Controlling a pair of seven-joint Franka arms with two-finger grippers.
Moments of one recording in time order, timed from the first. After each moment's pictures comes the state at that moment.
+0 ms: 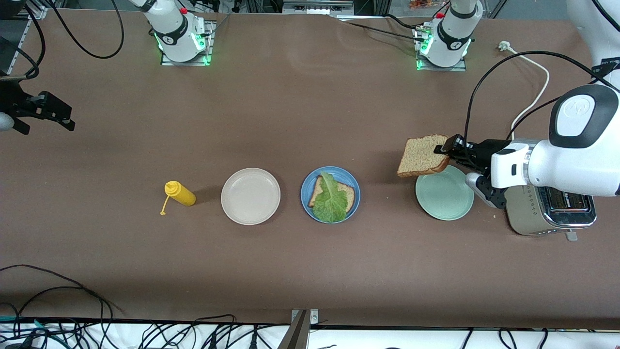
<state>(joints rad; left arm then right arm) 0.20 0.48 -0.35 -1.36 -0.44 1.42 0.32 0.03 -0.01 -0.07 -1.65 -0.01 1.73 -0.15</state>
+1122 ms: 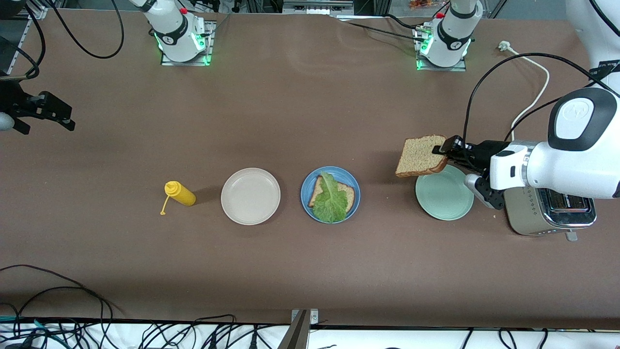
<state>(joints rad) 0.20 0.49 -0.35 -1.36 -0.46 1.42 0.32 0.03 -0.01 -0.07 -1.65 -0.01 1.72 -0.15</state>
